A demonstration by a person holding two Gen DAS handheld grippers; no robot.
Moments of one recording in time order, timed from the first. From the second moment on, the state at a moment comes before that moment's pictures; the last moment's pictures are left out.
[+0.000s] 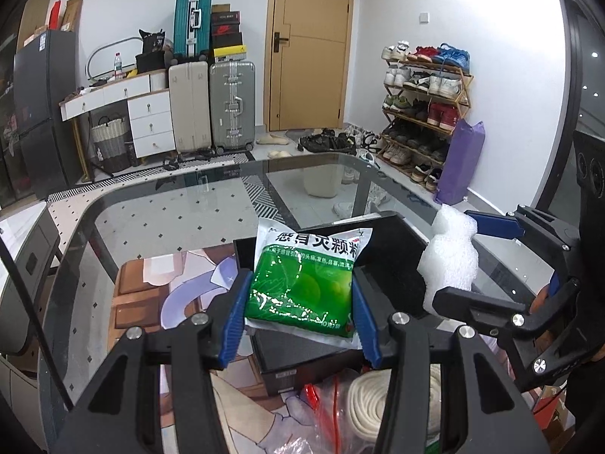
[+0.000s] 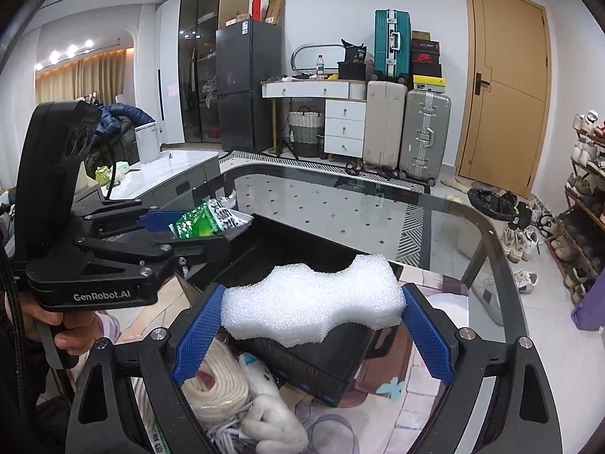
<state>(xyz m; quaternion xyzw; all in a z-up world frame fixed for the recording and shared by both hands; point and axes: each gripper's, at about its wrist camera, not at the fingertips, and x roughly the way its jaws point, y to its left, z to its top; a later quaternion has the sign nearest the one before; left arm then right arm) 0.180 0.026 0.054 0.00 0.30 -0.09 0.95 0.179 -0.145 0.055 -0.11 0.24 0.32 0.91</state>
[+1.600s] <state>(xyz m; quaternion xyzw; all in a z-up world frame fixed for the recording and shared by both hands) 0.101 0.025 0.054 -0.01 0.31 -0.08 0.95 0.113 -0.206 0.039 -0.05 0.27 0.28 0.92</state>
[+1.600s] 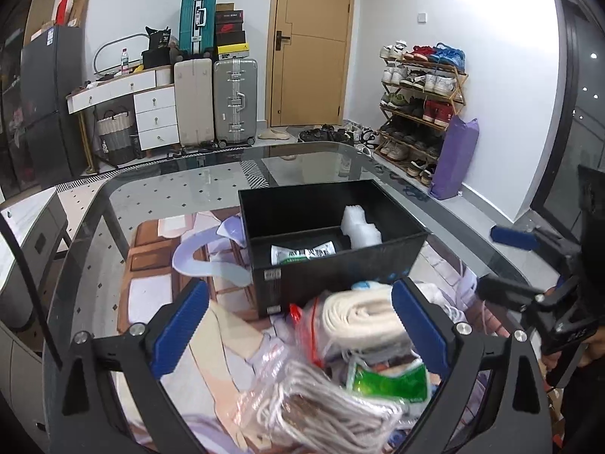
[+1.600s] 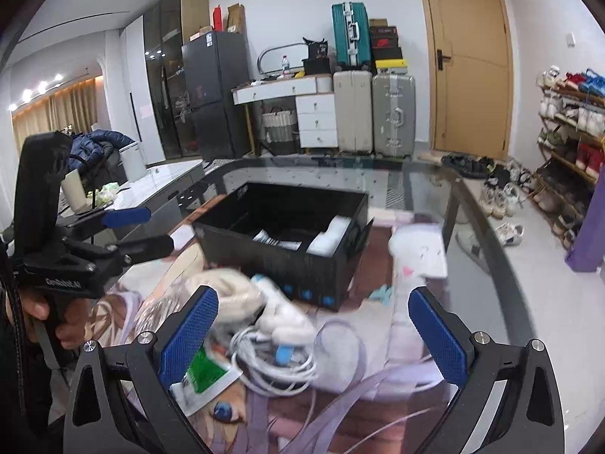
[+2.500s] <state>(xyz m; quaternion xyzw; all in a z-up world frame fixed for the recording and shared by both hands) 0.066 0.036 0.006 -0.03 0.32 -0.08 0.94 0.123 -0.178 -0.018 -0.03 0.37 0.26 0.89</state>
